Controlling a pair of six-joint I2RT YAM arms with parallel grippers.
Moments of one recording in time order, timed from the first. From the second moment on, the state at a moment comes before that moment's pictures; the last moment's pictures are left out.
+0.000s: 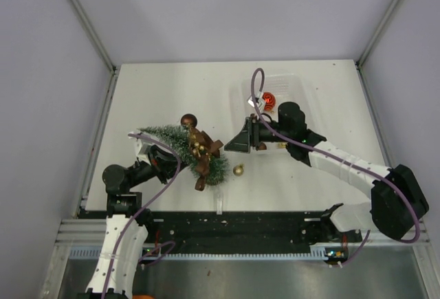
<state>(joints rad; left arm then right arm) 0.01 0.39 0.22 0.47 1.13 -0.64 0.63 1.32 0.81 0.27 -0.78 0.64</state>
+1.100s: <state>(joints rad) 0.01 0.39 0.22 0.47 1.13 -0.64 0.47 1.82 1.16 -0.23 0.19 0.47</state>
